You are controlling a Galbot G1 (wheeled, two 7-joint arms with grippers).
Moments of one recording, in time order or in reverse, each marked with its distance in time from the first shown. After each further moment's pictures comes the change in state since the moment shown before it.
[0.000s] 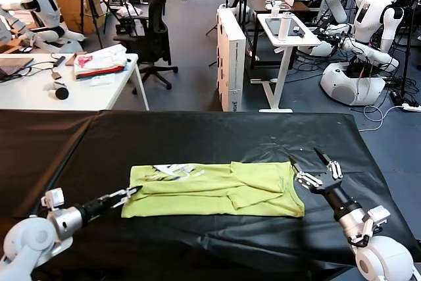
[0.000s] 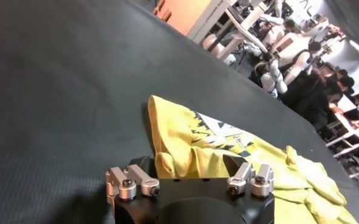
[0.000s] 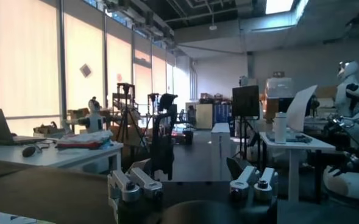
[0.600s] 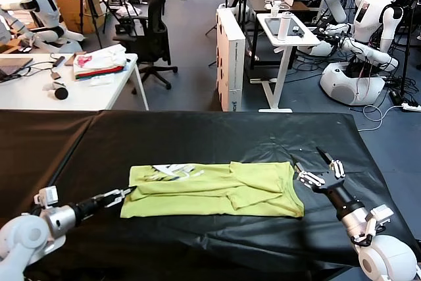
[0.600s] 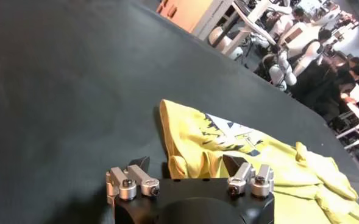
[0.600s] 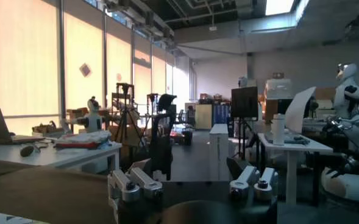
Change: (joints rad) left arm 0.009 0.025 -0.027 0.008 -0.006 -0.002 -0.024; right arm -0.009 -0.020 0.019 0.001 0.016 0.001 -0.002
